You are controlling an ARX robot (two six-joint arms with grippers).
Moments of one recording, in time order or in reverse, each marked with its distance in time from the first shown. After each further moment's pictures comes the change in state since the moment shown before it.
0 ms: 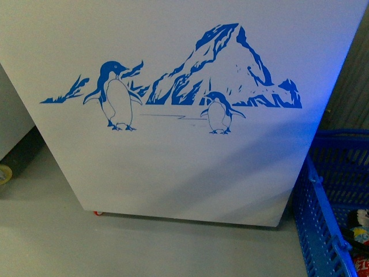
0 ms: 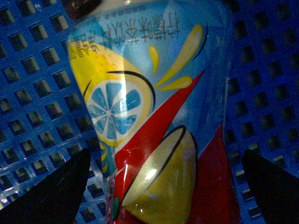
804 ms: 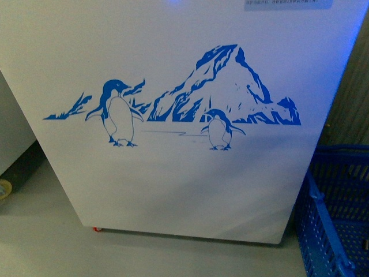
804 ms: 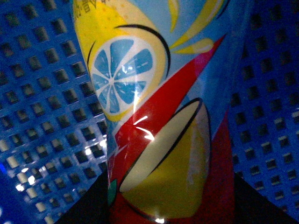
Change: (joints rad) left arm 0.000 0.000 0.000 0.000 0.000 0.000; right arm -0.001 -0.442 -0.509 0.209 -0.070 -0.072
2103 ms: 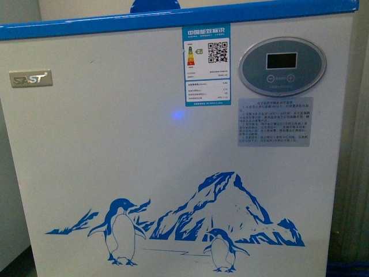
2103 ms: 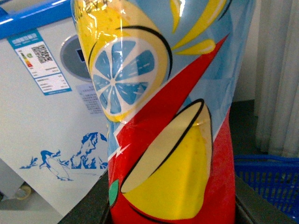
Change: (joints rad) left arm 0.000 0.000 0.000 0.000 0.000 0.000; right arm 0.353 -2.117 -0.352 -0.688 -0.008 0.076
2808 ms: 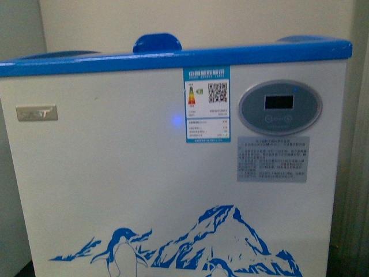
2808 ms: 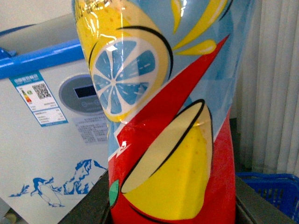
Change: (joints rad) left arm 0.000 0.000 0.000 0.000 0.000 0.000; right arm 0.017 -0.015 -0.042 0.034 0.044 -0.014
